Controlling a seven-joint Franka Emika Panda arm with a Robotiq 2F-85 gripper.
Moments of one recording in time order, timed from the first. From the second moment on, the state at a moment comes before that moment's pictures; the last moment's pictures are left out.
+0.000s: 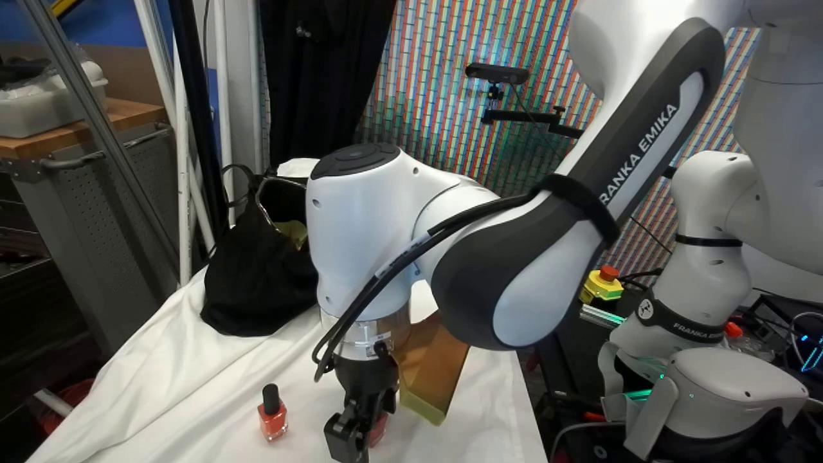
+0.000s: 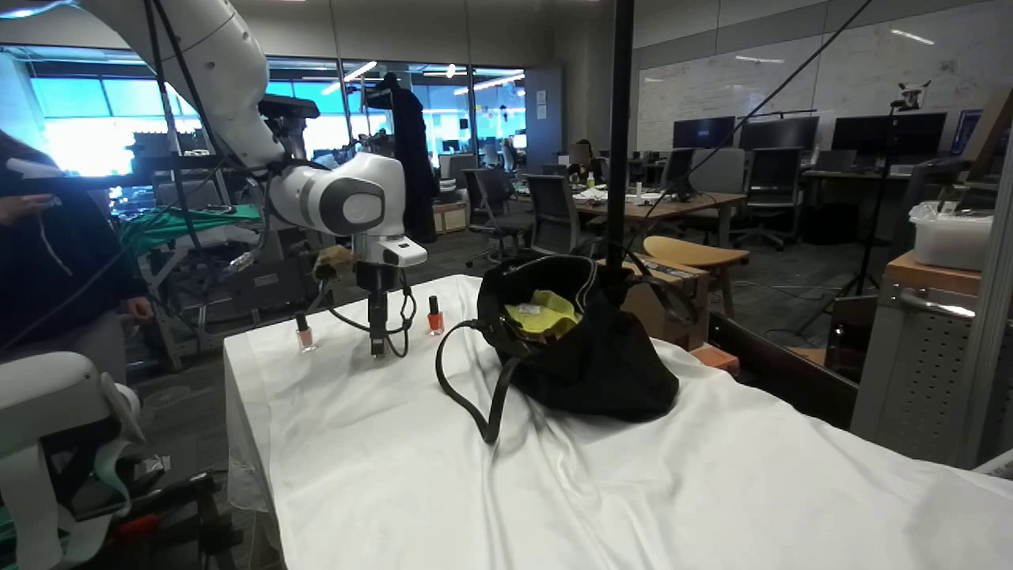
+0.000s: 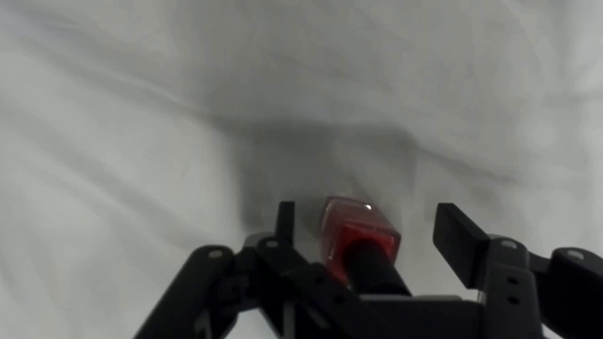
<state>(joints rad) 0.33 0.44 0.14 -2.05 0.05 2.40 0.70</state>
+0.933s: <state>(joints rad) 0.32 0.44 0.13 -2.05 0.06 2.40 0.70</state>
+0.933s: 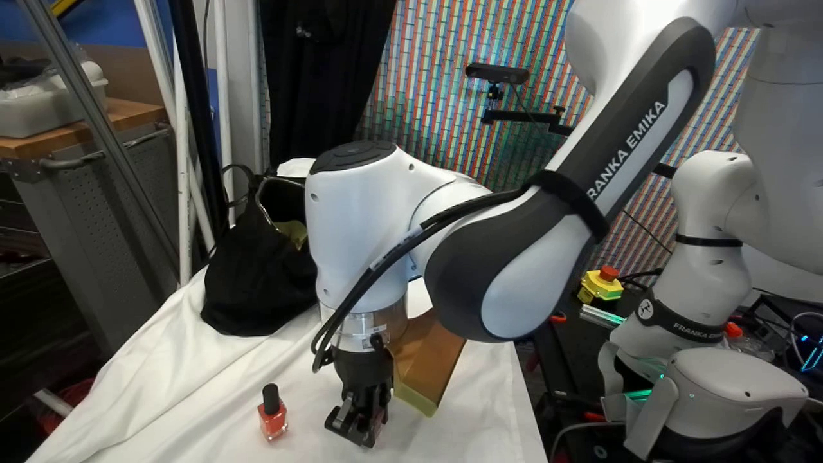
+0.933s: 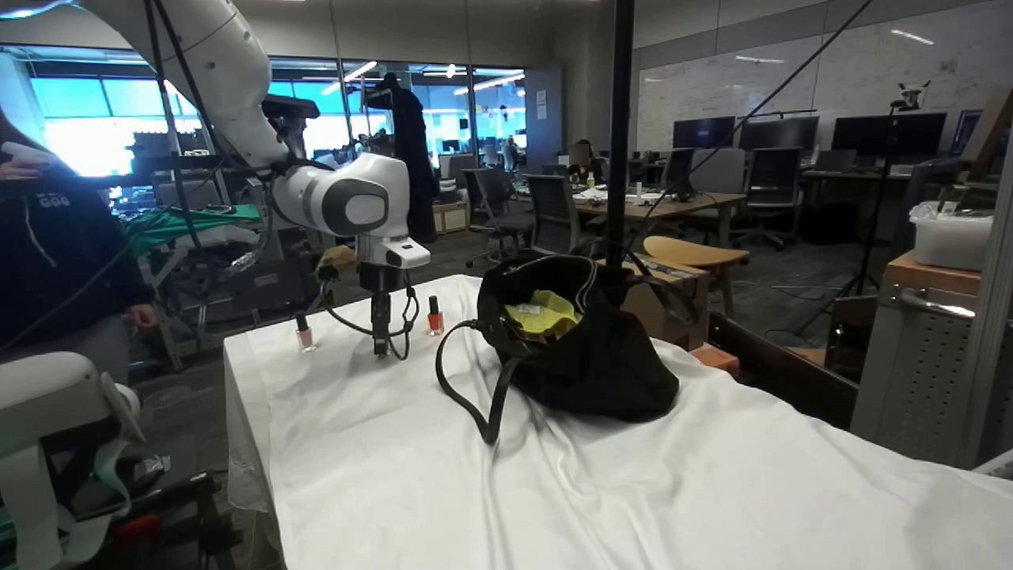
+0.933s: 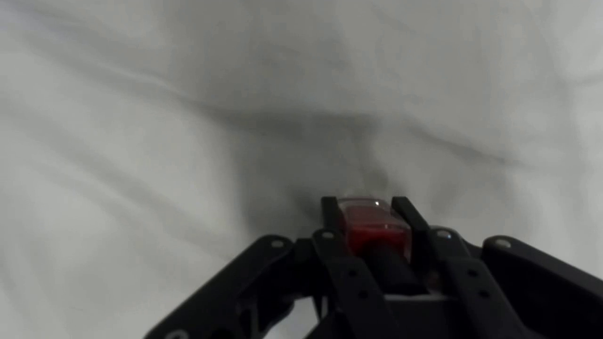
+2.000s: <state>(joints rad) 0.29 0.27 0.03 -2.08 -0.10 2.30 0.86</state>
